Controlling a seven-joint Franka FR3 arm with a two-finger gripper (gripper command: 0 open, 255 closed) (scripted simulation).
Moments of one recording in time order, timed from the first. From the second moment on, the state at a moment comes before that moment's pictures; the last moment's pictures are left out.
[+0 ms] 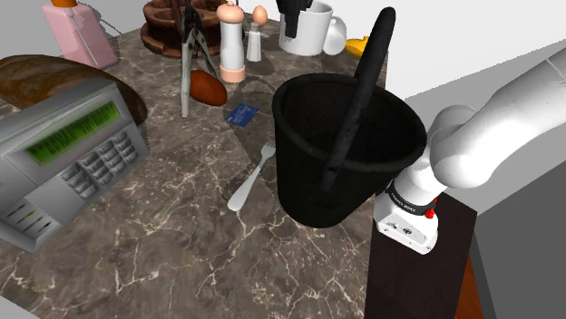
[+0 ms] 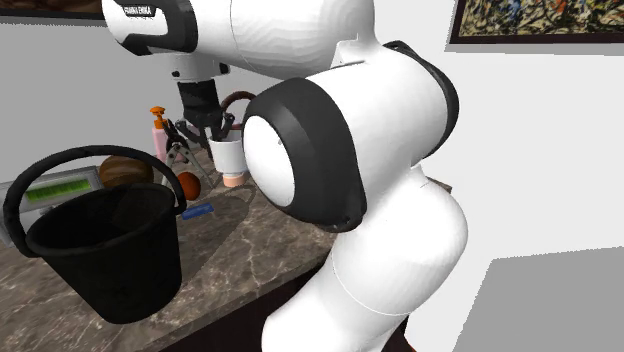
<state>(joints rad) 0.23 -0.34 0.21 -1.84 0.03 1.47 0.27</state>
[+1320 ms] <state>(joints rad) 0.38 -0.21 0.58 -1.67 0.09 1.45 0.81</state>
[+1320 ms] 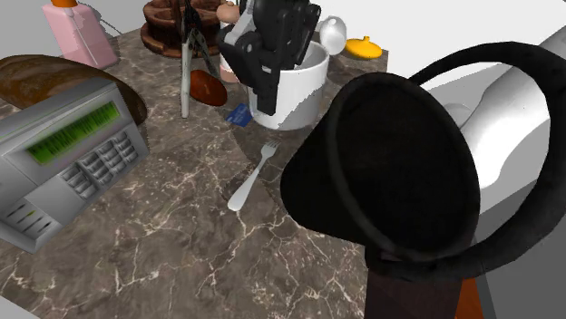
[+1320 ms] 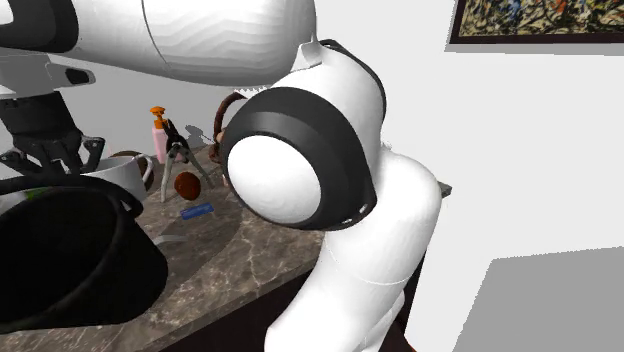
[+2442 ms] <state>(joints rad) 0.58 0.16 0.81 -1.40 -0.11 1.46 1.22</state>
